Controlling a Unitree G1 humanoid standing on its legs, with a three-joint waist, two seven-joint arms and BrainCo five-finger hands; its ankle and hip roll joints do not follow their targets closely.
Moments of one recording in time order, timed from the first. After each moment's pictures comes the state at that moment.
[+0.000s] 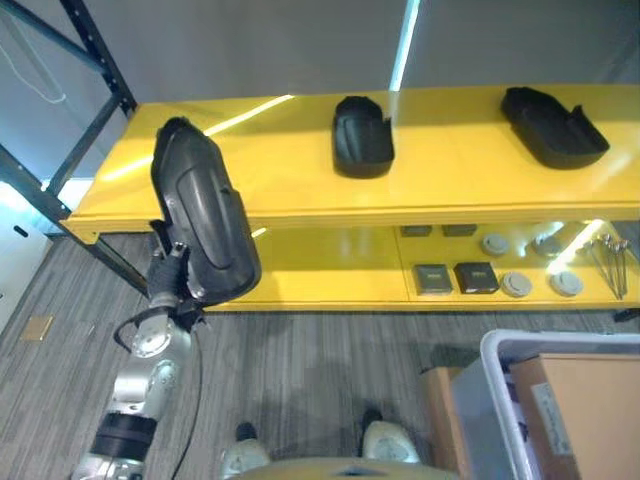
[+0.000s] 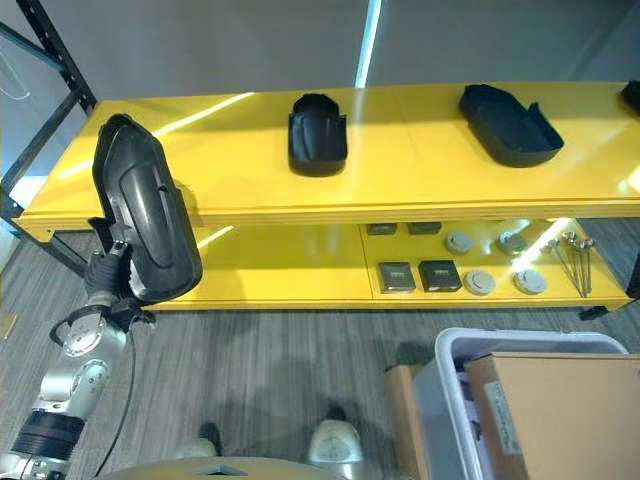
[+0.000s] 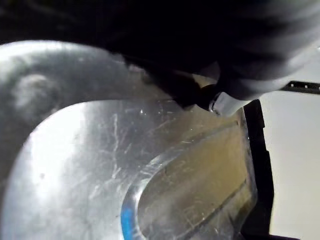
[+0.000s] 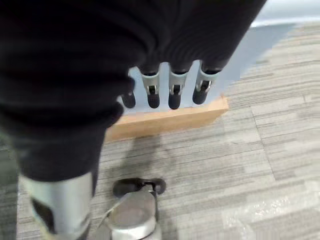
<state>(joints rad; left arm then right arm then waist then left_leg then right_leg) -0.08 0.38 -0.07 0.06 -0.61 -0.04 0.38 0.07 -0.39 0.05 1.30 0.27 0.10 0.04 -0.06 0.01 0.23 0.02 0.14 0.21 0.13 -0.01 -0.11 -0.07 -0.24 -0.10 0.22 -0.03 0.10</state>
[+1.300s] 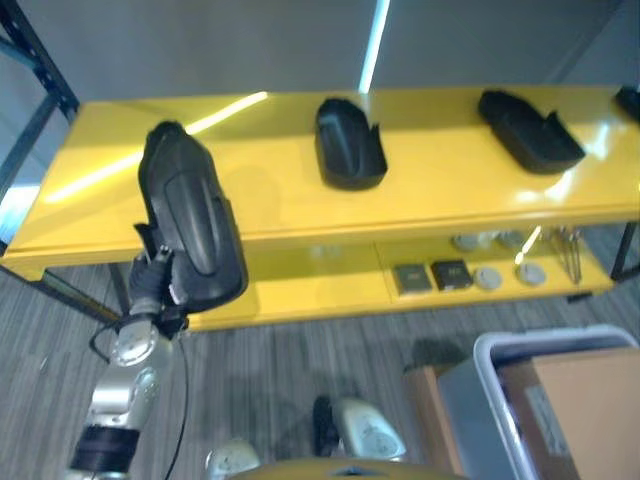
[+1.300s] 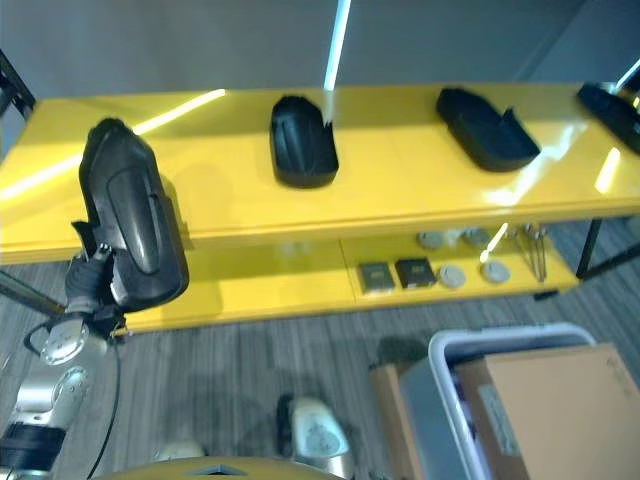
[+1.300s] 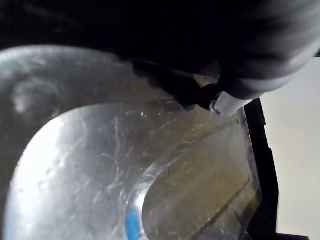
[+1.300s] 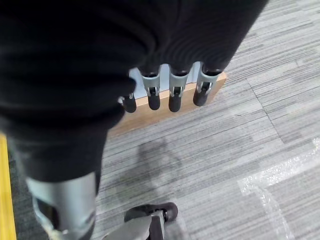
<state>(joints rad) 0.00 0.41 0.00 -0.02 -0.53 0.02 0.34 0.26 -0.31 0.07 0.97 0.32 0.15 -0.04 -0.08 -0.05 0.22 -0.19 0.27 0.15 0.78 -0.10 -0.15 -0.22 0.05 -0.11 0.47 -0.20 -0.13</state>
